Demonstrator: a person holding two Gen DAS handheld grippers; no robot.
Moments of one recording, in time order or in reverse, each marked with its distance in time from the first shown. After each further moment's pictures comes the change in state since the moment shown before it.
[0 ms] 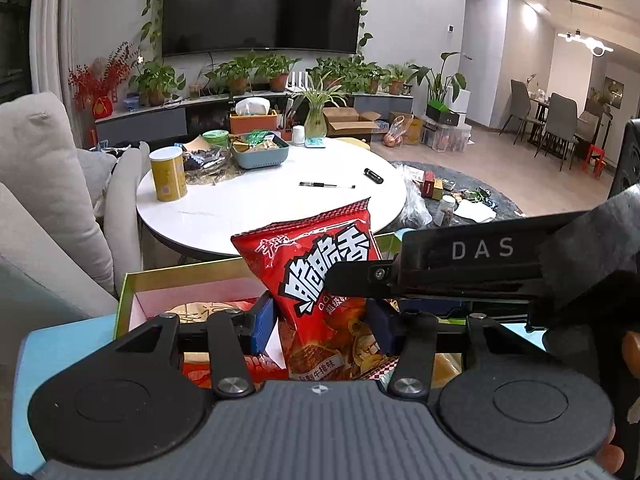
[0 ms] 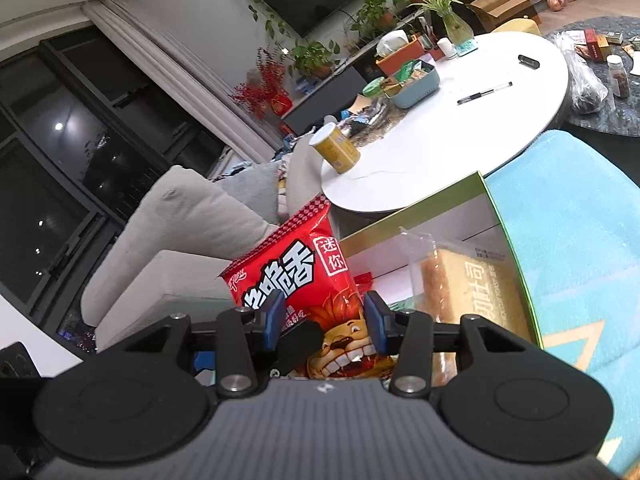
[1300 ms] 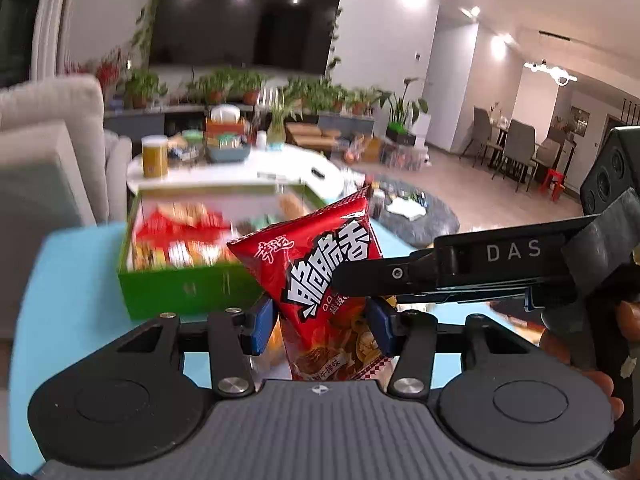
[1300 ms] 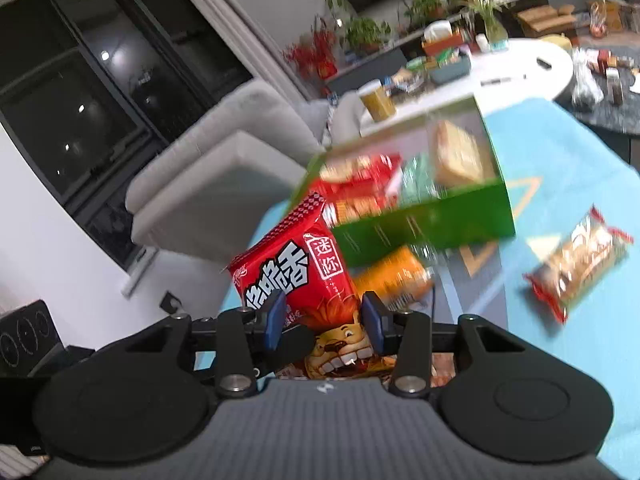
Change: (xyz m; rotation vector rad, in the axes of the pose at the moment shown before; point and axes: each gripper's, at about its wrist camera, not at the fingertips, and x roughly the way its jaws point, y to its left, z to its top) left arm -0.188 -0.050 -0.109 -0.043 -0.092 -0.111; right arm -0.136 0.044 -0.121 -0.191 0.039 0.058
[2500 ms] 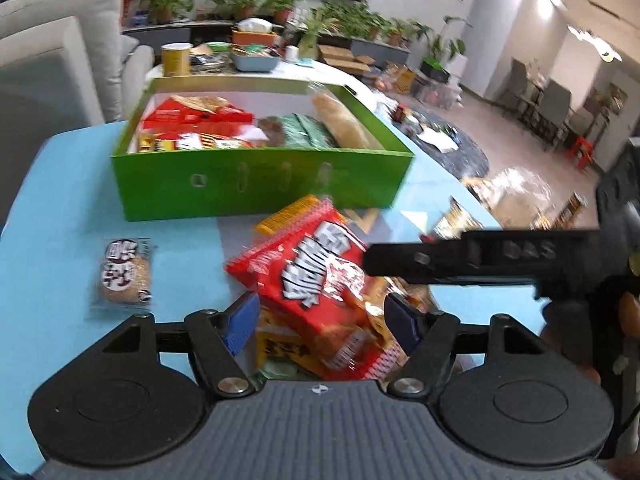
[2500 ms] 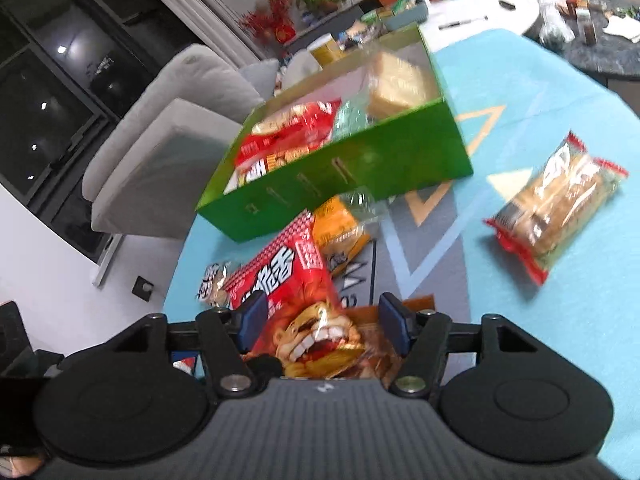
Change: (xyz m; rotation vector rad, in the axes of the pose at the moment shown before) left arm 0.046 0.021 -0.041 -0.133 0.249 0.054; right arm 0.035 -0.057 -0.022 0.072 0.130 -0.060
